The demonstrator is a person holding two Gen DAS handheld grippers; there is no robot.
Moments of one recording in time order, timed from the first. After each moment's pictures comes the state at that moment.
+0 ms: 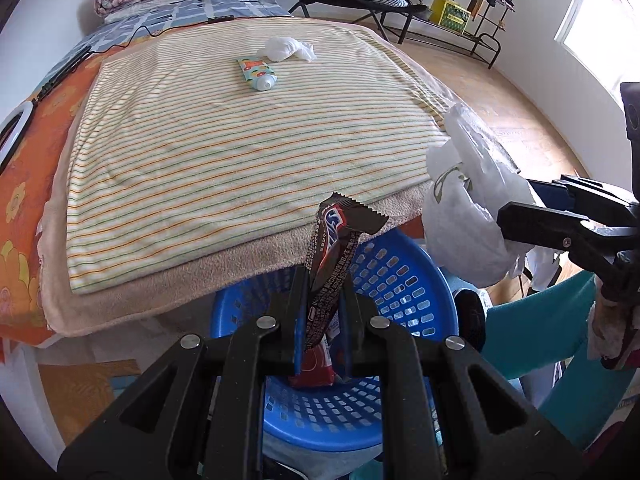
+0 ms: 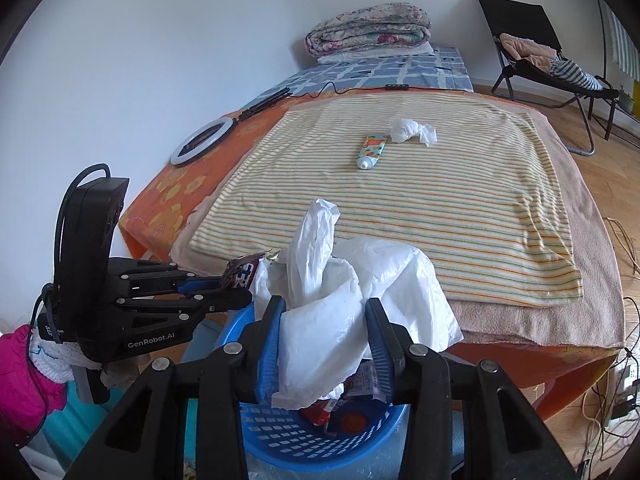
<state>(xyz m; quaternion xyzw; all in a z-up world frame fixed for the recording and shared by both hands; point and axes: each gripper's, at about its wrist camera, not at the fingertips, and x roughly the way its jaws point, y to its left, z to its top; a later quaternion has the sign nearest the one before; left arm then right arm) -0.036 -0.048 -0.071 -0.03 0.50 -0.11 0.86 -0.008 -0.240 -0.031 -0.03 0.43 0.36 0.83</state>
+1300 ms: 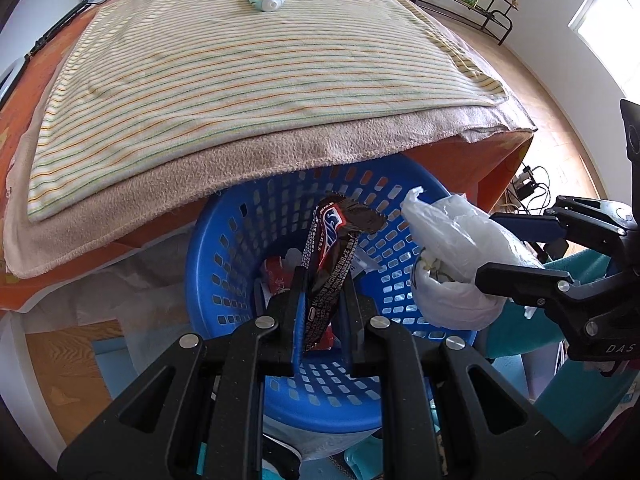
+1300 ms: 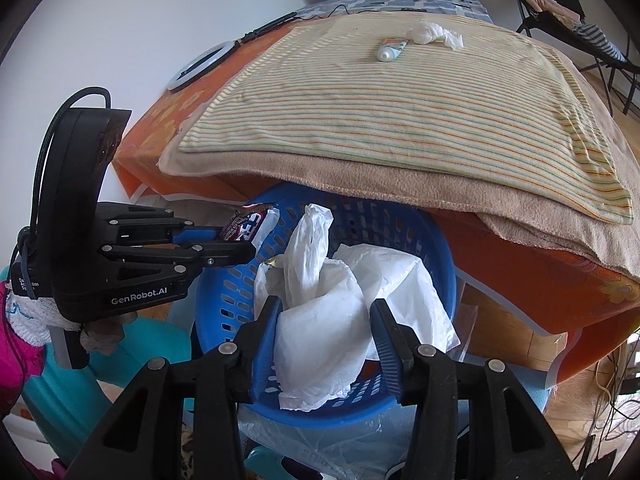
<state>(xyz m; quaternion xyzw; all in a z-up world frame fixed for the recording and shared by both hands) -0.047 -0.046 -0.125 -0.04 0.55 -0.10 0.83 -0.031 -0.223 -0.101 -0.08 0.52 0.36 0.78</state>
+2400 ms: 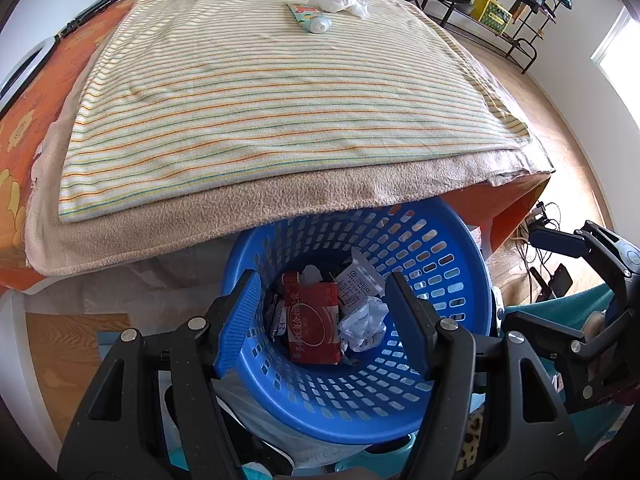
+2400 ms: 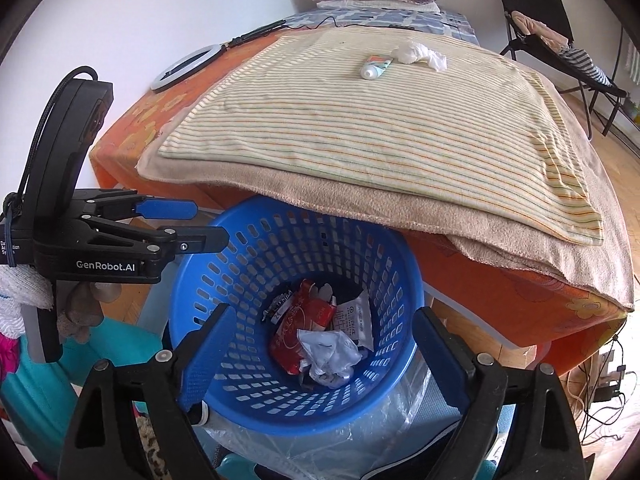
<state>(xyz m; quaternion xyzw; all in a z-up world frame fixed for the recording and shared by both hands) -0.037 -0.022 -0.112 -0.08 0.54 -0.05 0.84 -0.030 -0.220 -0.090 -0.12 0.49 0.32 0.80</state>
